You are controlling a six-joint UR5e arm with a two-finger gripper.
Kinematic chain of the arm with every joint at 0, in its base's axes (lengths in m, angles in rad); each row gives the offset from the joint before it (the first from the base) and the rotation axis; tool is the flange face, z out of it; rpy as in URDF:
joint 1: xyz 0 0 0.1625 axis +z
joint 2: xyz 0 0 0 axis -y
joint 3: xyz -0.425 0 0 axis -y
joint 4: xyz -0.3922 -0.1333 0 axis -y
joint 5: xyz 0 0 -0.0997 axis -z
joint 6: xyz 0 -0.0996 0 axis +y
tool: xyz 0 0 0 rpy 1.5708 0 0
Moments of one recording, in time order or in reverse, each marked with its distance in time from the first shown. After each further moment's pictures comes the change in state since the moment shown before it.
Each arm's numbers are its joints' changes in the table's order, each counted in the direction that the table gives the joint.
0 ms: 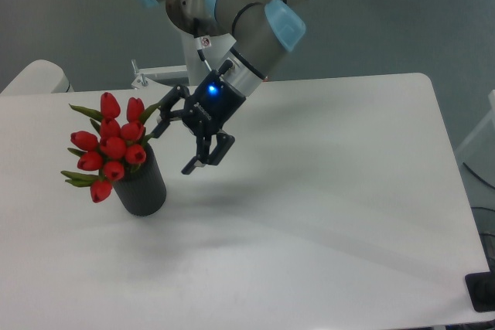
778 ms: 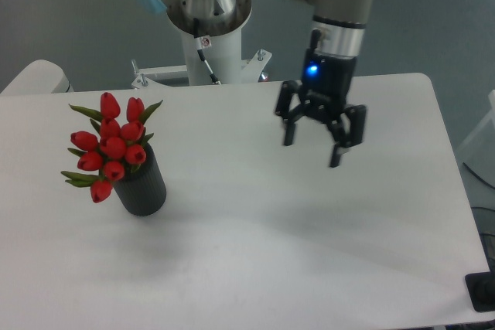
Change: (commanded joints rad) arm 0.199 -0.026 0.219 -0.064 0.414 -0.250
